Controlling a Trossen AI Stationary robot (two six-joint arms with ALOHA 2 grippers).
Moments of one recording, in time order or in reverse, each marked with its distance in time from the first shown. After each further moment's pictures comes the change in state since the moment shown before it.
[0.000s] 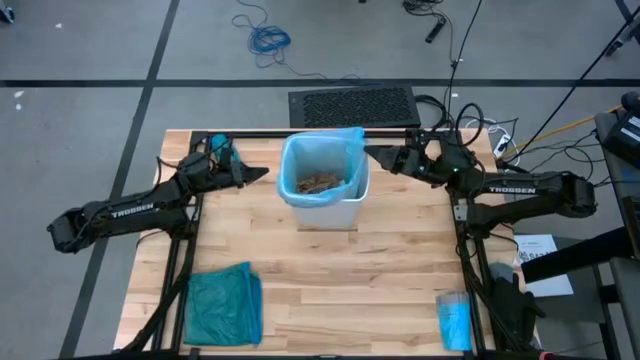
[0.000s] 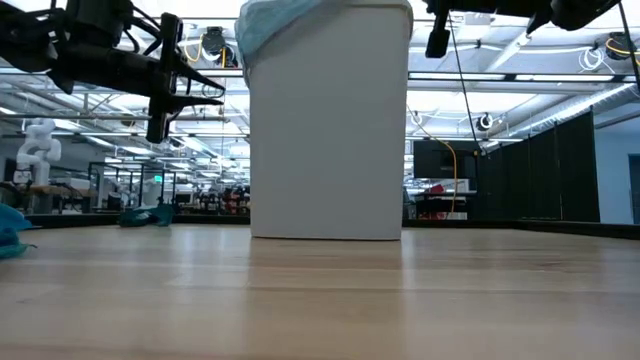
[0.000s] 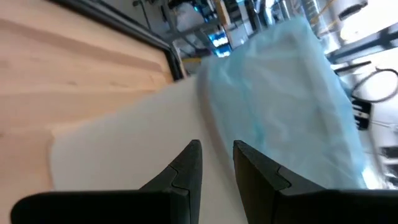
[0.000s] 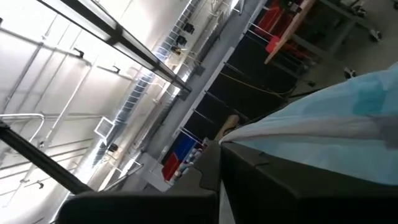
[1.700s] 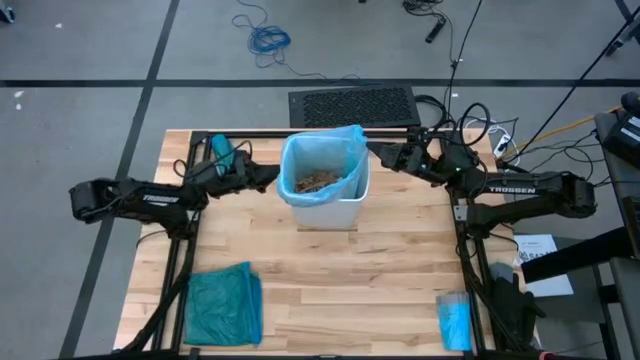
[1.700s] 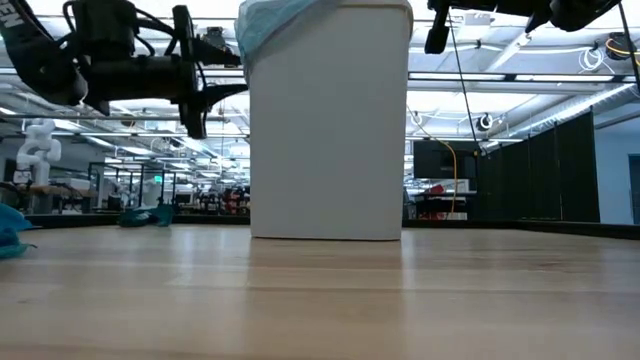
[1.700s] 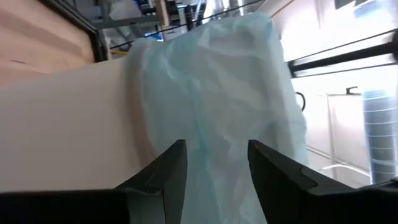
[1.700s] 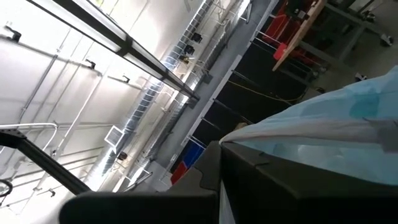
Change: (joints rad) left arm -0.118 0.425 -0.058 0.790 -0.080 -0.283; right arm -0.009 0.000 -0.002 0.050 0.008 0.025
